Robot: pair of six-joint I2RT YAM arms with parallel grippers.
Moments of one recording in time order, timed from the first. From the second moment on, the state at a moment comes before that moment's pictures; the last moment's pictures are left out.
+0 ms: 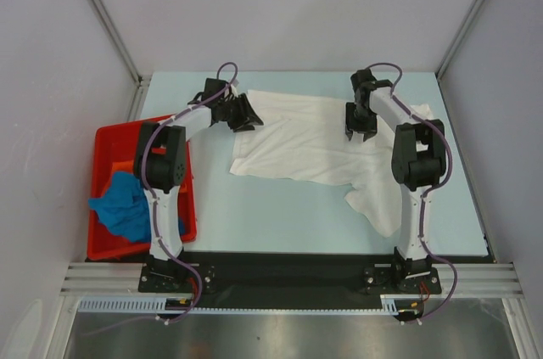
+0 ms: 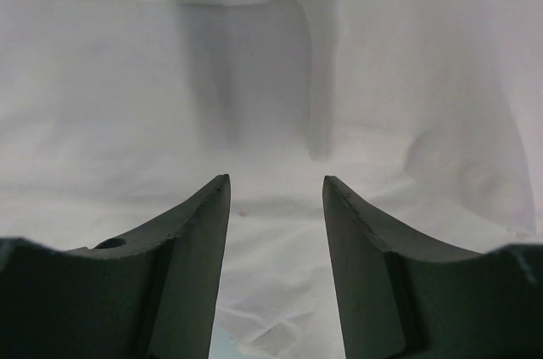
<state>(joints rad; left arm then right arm) -0.21 2.16 1.56 -0.23 0.53 -0.57 0.18 2.17 1.81 -0.89 0.08 0.23</state>
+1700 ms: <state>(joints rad) -0.20 2.13 1.53 -0.23 0.53 -0.56 0.15 2.24 1.86 -0.95 0.12 0.23</state>
